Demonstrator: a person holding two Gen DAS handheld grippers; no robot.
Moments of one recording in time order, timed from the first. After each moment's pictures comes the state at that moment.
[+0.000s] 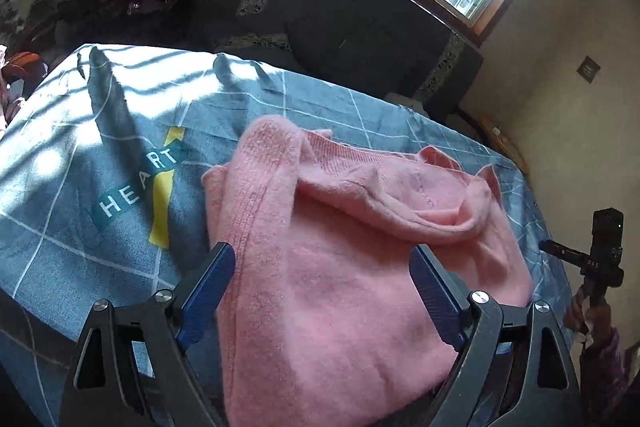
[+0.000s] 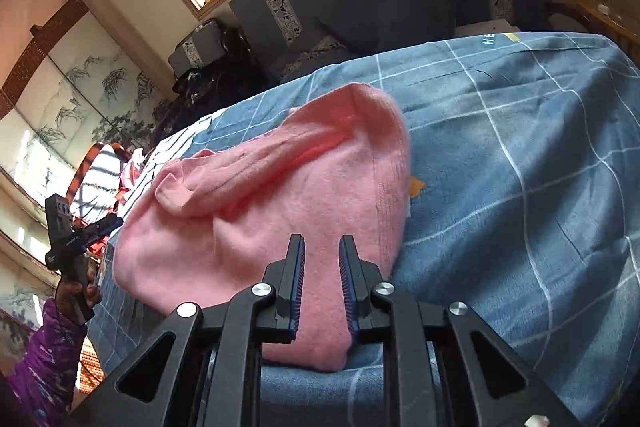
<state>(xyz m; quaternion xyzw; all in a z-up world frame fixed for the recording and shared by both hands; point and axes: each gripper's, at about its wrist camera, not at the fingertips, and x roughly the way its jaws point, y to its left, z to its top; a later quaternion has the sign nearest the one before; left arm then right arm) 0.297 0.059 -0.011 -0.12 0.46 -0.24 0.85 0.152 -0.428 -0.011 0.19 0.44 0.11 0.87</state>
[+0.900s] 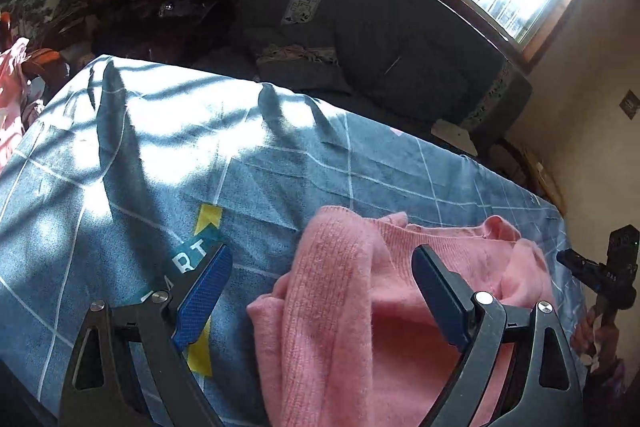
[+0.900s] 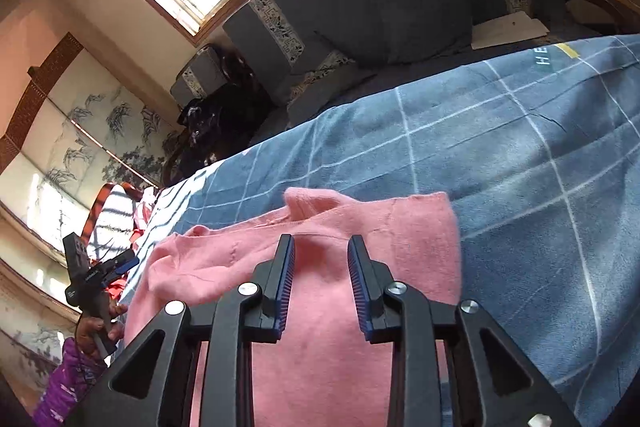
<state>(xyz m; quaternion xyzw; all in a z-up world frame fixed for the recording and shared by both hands) 0.393 0.070 -0.014 -0.14 0.45 -0.16 0.87 0.291 -0.427 -0.028 0.25 0.41 0.13 0.87</state>
